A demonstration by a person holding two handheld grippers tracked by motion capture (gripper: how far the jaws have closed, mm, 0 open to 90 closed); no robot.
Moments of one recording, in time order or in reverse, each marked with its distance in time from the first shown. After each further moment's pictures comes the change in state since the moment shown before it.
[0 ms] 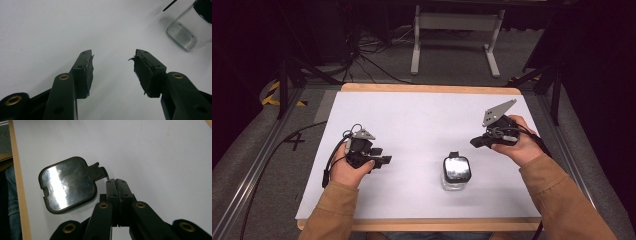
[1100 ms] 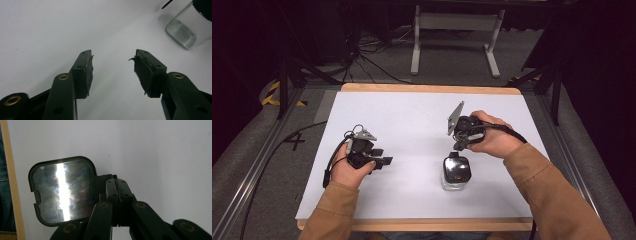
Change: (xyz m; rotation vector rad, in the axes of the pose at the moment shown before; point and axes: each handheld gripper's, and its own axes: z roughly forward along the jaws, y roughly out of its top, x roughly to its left) left arm -0.002 0.000 0.002 0.013 -0.007 0.012; right arm 0.011 0.060 0.054 0.357 0.066 -0.240
